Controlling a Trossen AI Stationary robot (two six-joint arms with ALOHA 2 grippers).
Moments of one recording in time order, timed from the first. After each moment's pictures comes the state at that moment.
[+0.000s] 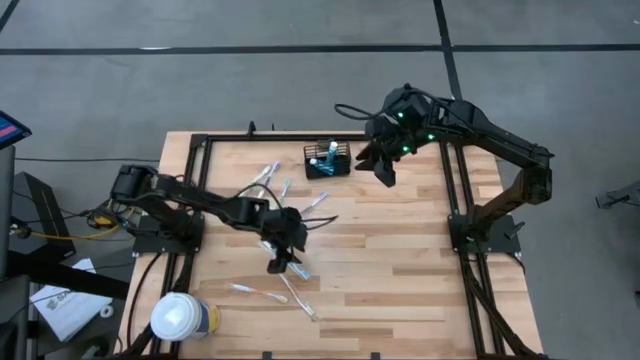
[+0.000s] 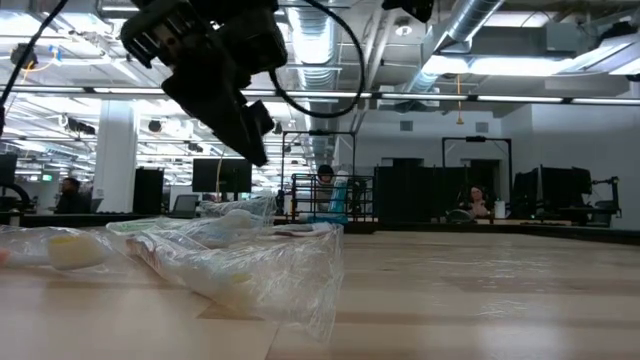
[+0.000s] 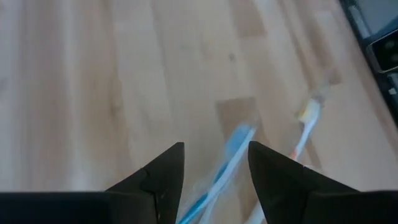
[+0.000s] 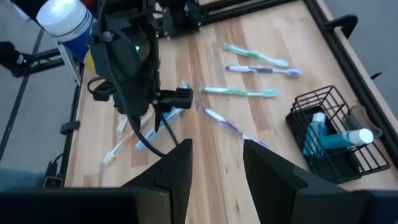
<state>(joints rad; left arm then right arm) -0.12 1.59 0.90 -0.20 0.24 -0.03 -0.30 1.49 1.81 -1.09 -0.29 0.01</state>
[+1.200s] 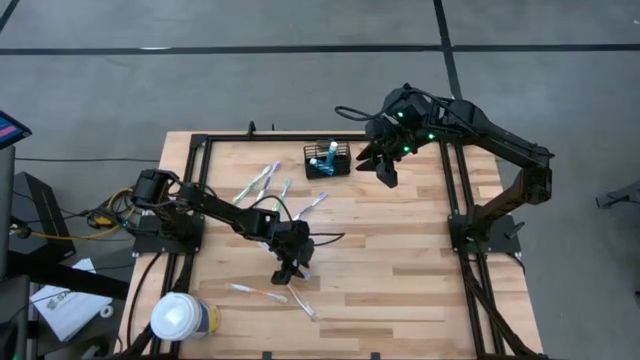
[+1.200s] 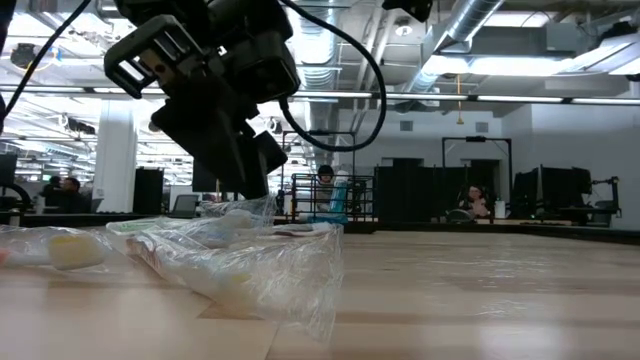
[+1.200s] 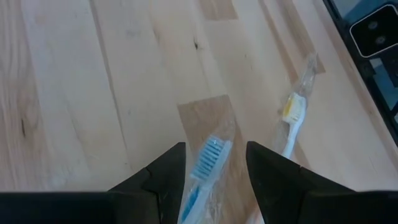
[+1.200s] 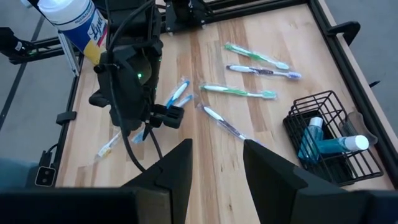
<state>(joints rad) -0.16 1.74 0.90 -0.07 0.34 -0.03 -0.30 1.49 1.81 -1.09 -0.30 -0.05</state>
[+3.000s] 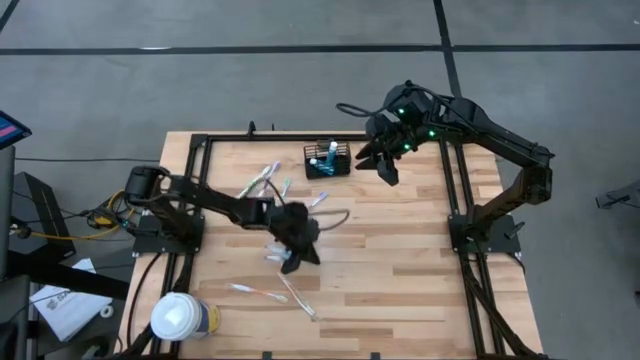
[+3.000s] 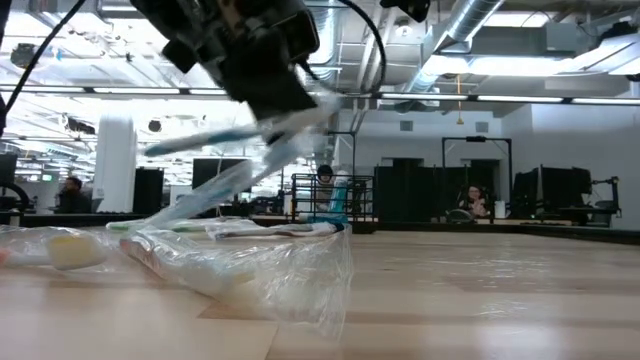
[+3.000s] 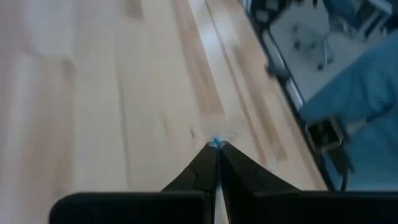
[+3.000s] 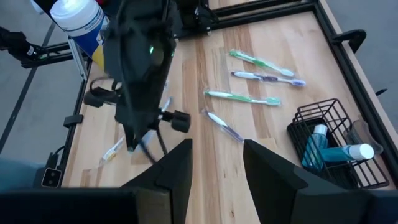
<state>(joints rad) -0.07 1.66 0.92 0.10 0.42 -0.22 -0.32 1.49 1.81 -1.07 -0.34 -0.06</state>
